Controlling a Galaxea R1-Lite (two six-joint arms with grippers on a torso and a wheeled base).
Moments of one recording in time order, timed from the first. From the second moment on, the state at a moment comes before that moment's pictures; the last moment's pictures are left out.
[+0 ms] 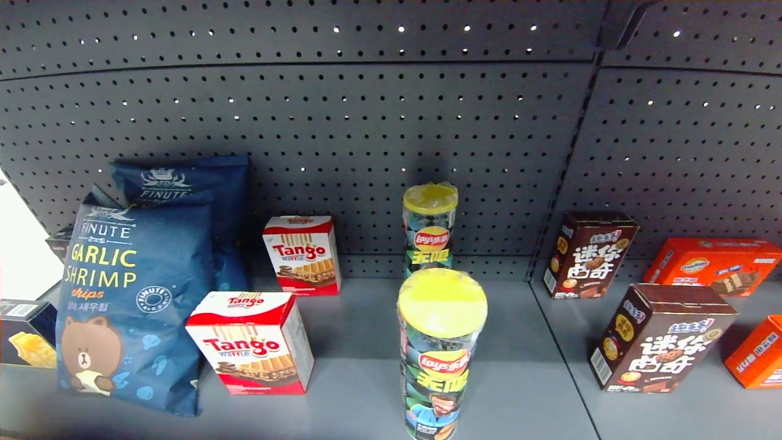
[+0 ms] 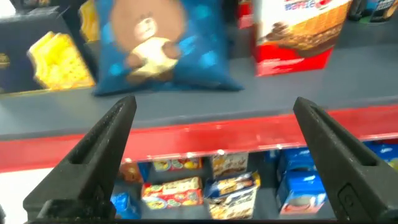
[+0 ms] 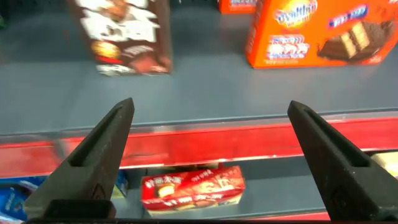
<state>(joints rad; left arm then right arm) 0.00 0.01 0.00 0.00 -0.07 0.06 -0.08 0.08 0.00 0.00 -0.04 0.01</state>
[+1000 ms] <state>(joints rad) 0.00 0.01 0.00 0.00 -0.07 0.06 -0.08 0.08 0.00 0.00 -0.04 0.01</state>
